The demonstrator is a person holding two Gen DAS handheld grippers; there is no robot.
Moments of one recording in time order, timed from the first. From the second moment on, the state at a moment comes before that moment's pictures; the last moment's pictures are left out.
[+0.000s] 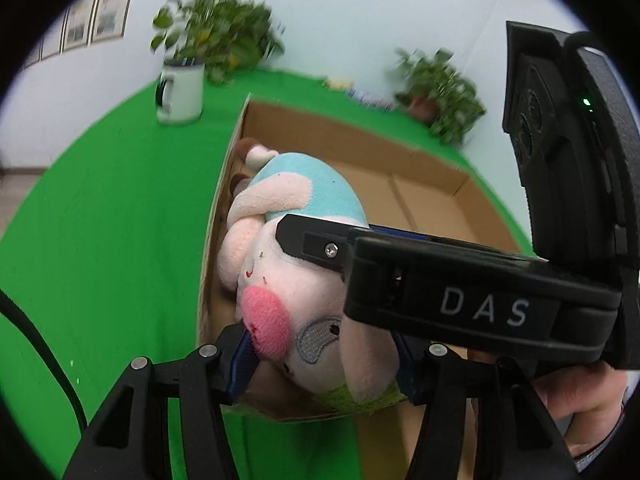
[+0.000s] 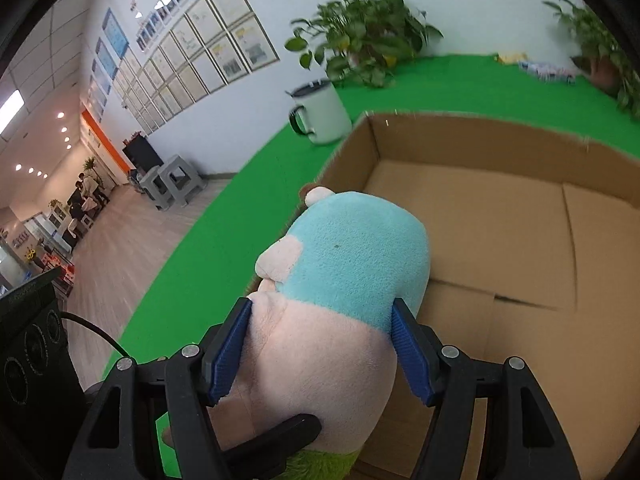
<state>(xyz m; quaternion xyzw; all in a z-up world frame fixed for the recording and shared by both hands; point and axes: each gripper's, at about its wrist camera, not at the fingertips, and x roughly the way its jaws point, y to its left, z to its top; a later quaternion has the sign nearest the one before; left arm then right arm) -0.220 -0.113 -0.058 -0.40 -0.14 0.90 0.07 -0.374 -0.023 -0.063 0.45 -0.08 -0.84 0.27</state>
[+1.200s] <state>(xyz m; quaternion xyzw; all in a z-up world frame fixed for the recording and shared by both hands) -0.189 -0.139 -0.052 -0.40 -0.13 0.91 0.01 -0.377 -0.035 -0.109 0.49 -0.14 -0.83 0.24</state>
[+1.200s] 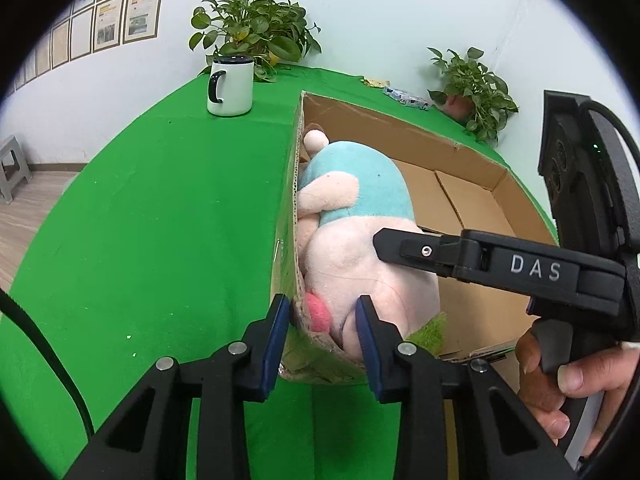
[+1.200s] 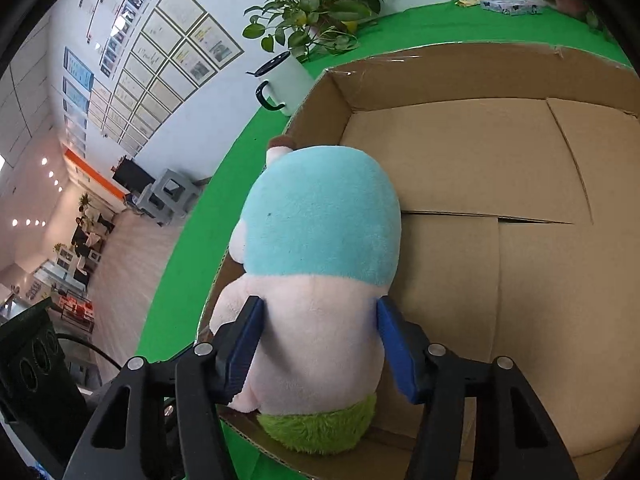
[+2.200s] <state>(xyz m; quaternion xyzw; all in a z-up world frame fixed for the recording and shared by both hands) -0.035 -0.035 0.028 -0.27 -0.06 0.96 0.07 -0.076 0.121 -0.034 0.31 -0.02 -0.95 0.05</state>
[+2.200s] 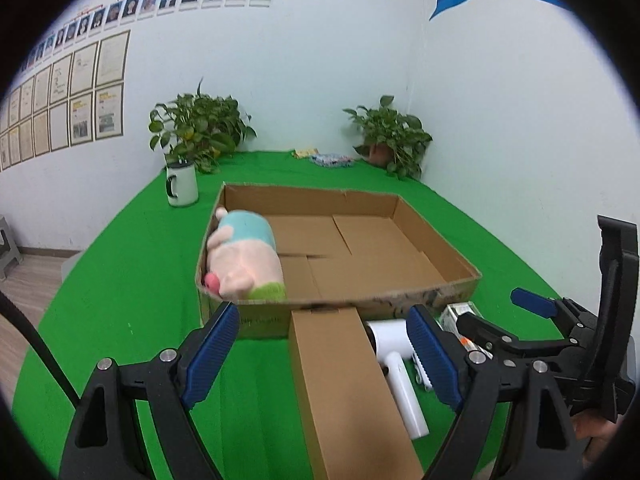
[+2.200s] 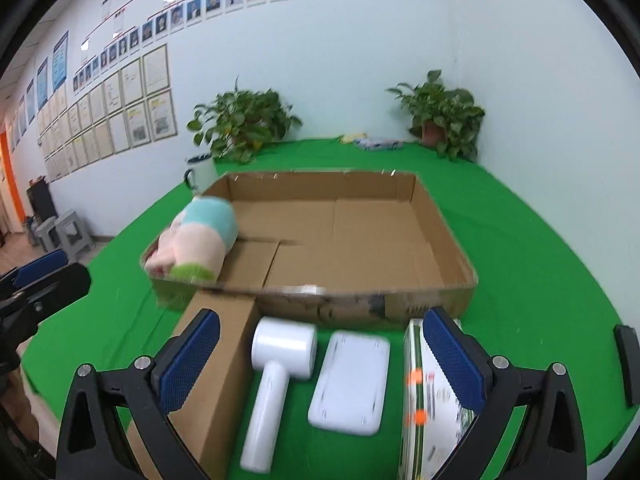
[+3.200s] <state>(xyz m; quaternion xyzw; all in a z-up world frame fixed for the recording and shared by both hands) -0.026 -0.036 -0.092 -0.45 -0.23 0.84 0.20 0.008 0.003 -0.110 0.44 0.04 -0.87 0.21</state>
